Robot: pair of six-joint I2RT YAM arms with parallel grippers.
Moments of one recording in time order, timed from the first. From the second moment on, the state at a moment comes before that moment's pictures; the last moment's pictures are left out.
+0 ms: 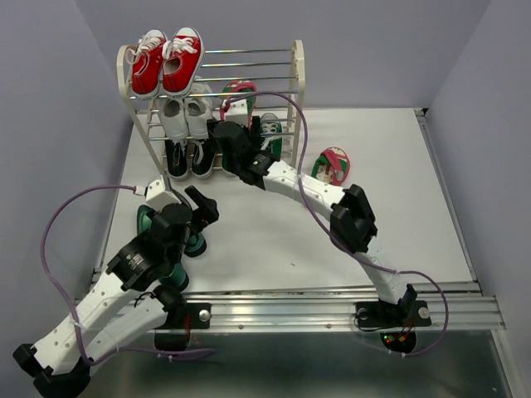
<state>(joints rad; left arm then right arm) -0.72 0.61 0.76 -0.67 -0.59 -0.89 0.92 2.31 2.19 -0.13 0.80 0.24</state>
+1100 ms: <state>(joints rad) -0.72 0.66 0.76 -0.59 -0.57 -0.85 0.92 1.67 1.42 -0.20 0.62 0.41</state>
